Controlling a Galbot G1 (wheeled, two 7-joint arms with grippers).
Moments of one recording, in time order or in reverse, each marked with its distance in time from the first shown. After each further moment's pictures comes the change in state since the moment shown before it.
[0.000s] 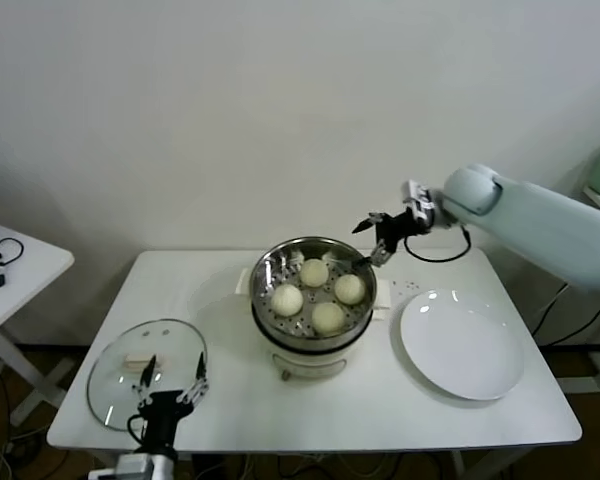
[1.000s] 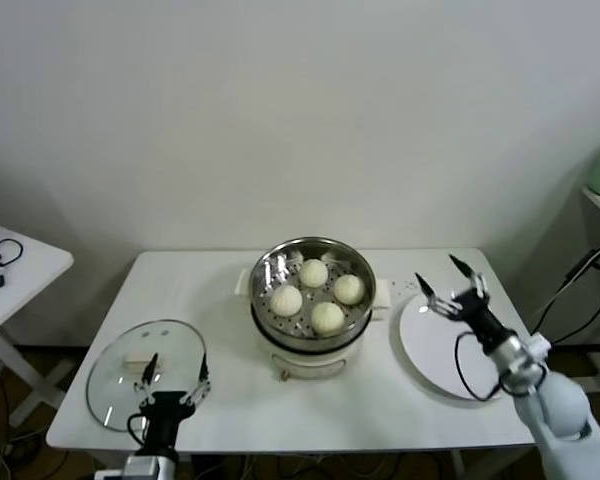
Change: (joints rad) left arm 0.006 -0.003 -0.001 -0.001 0.110 -0.009 0.012; right arm -1.646 0.189 1.681 0.488 -0.252 0.346 0.494
